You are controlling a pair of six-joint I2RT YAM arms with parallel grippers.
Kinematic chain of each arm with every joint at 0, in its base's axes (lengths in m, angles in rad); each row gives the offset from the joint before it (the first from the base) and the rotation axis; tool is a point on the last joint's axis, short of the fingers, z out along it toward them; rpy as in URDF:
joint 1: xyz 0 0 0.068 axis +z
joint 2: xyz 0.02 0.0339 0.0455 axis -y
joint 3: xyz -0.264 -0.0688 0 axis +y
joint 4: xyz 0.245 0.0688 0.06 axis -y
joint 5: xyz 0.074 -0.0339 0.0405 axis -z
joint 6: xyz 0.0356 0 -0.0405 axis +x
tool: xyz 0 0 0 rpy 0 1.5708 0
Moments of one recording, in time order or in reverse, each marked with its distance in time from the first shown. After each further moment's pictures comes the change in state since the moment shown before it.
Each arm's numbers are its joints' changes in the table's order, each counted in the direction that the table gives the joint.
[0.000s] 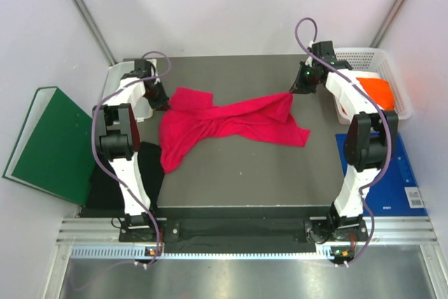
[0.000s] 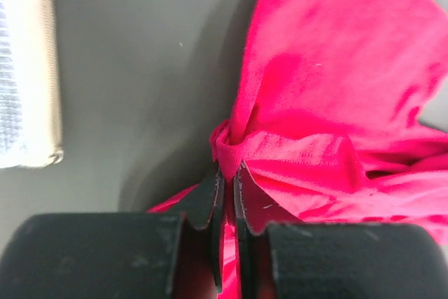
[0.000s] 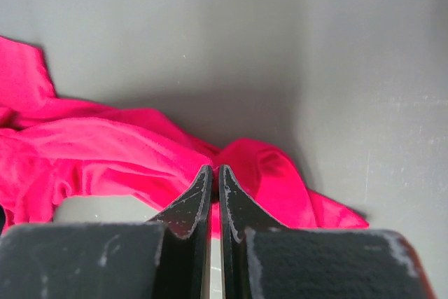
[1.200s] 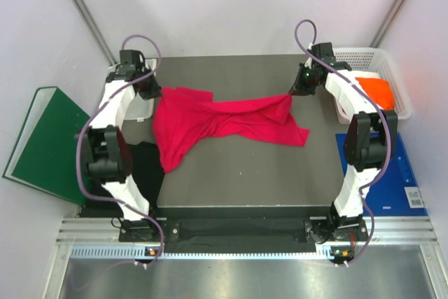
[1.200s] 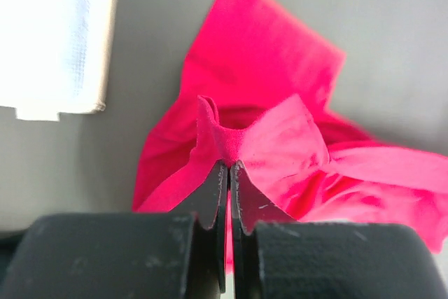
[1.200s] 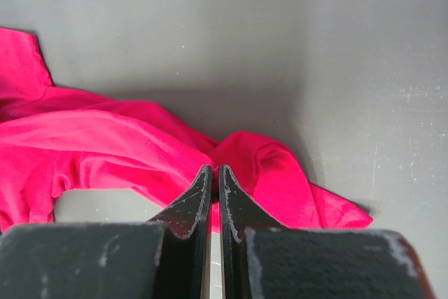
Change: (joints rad) left arm 0.003 0.288 0.089 0.041 -0.059 -0.044; right arm 0.000 0.000 0.030 0.004 -0.018 0.010
